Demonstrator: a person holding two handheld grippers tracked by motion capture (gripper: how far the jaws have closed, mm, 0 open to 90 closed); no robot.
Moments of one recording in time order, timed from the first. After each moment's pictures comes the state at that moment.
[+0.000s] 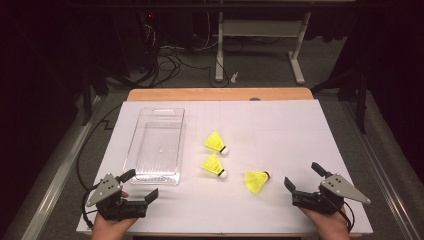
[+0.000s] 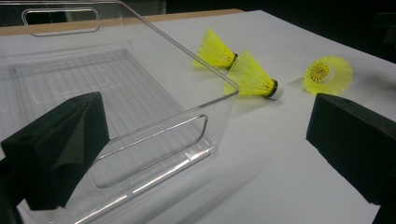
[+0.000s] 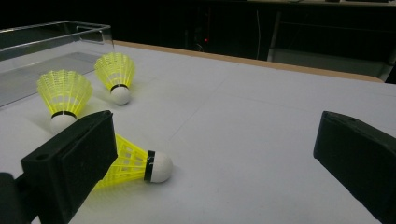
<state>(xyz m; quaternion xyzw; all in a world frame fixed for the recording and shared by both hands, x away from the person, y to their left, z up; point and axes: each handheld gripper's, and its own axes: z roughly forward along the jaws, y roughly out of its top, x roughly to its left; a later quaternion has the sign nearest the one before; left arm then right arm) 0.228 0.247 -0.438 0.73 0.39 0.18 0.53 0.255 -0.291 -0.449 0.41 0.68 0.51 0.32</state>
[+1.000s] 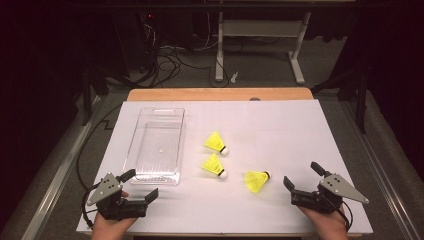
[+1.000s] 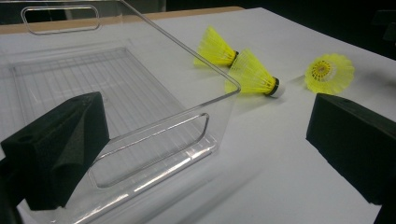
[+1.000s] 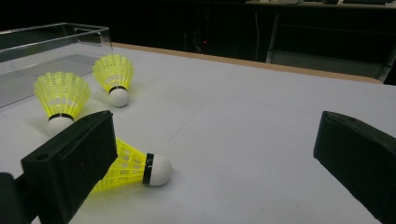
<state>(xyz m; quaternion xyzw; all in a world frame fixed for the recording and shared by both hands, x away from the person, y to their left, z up) 0.229 0.246 -0.437 0.73 0.39 0.18 0.52 0.257 -0.289 -0.451 0.41 0.68 0.52 0.32</state>
